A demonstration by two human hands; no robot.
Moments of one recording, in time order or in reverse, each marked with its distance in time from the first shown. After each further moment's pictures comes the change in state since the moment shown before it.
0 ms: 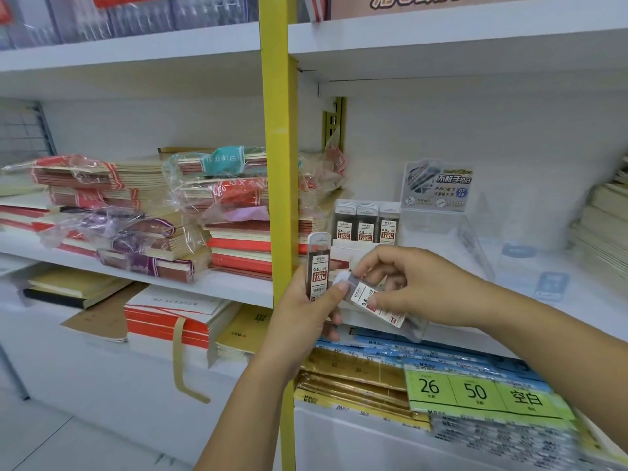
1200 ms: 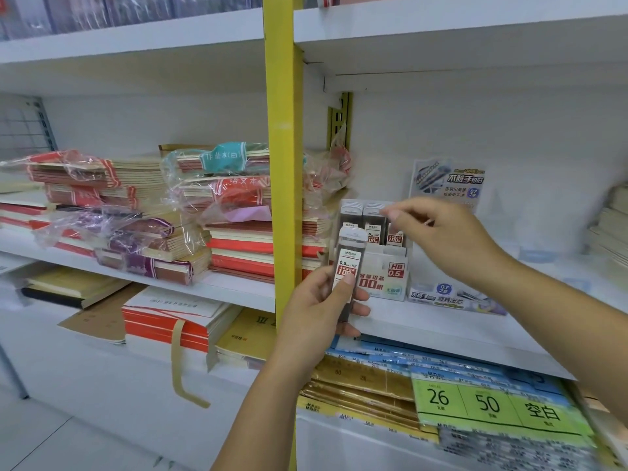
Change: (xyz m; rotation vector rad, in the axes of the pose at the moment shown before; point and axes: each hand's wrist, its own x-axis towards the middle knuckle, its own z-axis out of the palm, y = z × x) left_hand 0.010 0.000 0.012 -0.069 0.045 -0.011; right_hand 0.033 0.008 -0.029 -0.122 0.442 -0.077
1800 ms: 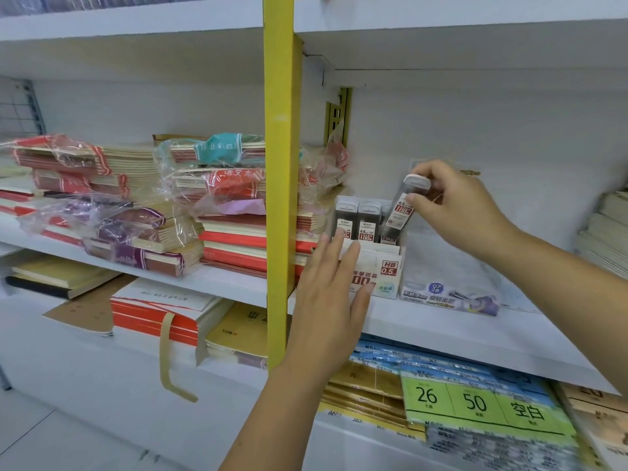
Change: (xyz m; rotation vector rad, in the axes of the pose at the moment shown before) left_hand 0.017 -0.032 0.015 1.011 0.128 0.570; right_hand 0.031 0.027 -0.023 -0.190 0.119 -0.062
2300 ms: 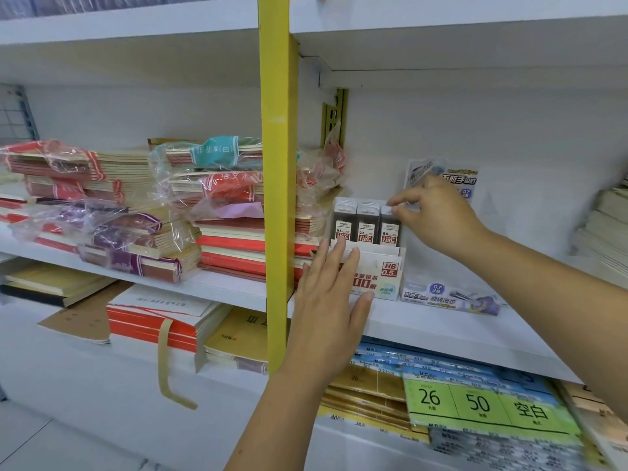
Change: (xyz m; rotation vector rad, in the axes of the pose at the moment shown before) left_hand -0.003 -0.011 0.007 0.055 -0.062 0.014; right_hand 0.013 0.013 0.026 -0.349 -0.074 0.086
